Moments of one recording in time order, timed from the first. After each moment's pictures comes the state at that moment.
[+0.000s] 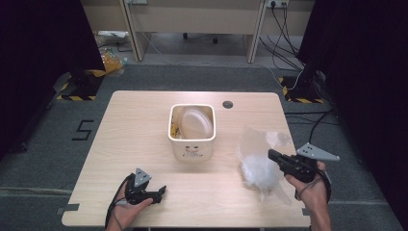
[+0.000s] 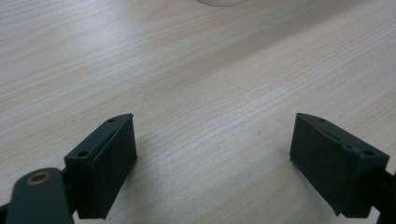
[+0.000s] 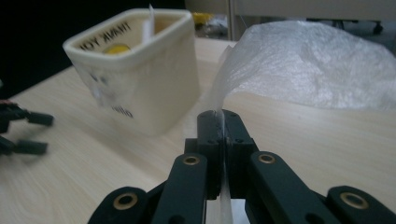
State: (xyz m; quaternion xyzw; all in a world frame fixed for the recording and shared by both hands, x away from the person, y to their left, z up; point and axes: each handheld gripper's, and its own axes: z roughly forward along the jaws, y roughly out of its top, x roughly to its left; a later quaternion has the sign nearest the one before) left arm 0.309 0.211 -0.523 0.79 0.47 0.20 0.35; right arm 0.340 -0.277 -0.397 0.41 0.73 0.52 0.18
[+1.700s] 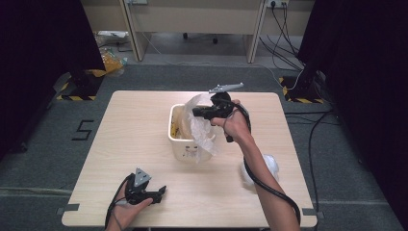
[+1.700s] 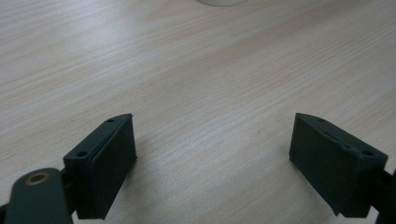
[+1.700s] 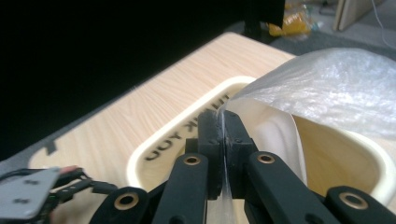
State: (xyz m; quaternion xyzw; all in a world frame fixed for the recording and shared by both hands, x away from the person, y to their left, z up) left arm 0.309 0.211 -0.523 0.79 0.47 0.20 0.36; right arm 0.497 -0.068 -0.345 0.32 0.81 0.49 0.03
